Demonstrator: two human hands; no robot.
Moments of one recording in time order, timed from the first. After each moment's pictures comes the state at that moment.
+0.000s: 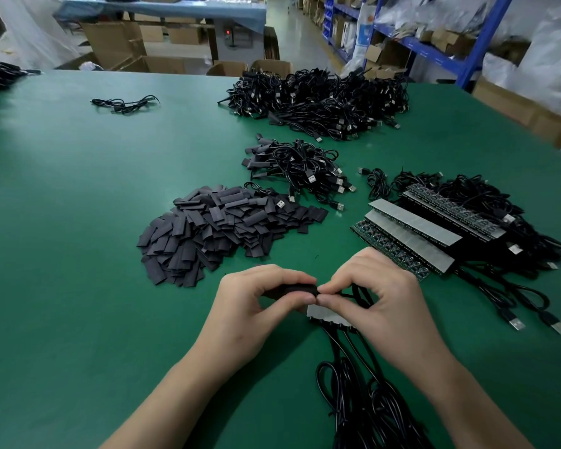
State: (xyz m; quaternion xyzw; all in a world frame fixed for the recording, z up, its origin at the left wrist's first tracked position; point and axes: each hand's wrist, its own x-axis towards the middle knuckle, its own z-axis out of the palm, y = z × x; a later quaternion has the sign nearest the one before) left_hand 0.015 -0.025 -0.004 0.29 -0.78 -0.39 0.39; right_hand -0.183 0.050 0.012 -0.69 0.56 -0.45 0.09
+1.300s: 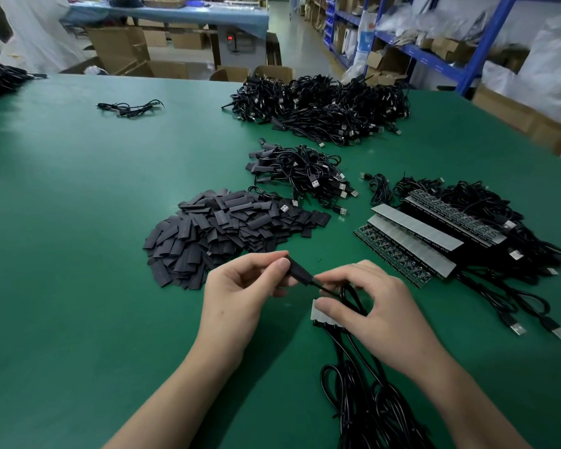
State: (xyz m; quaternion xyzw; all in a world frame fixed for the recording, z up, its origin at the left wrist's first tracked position) left_hand 0.010 -0.025 0.000 0.36 -0.51 -0.60 0.50; right_hand -0.179 0.052 0.014 -0.64 0.63 -0.39 0.18
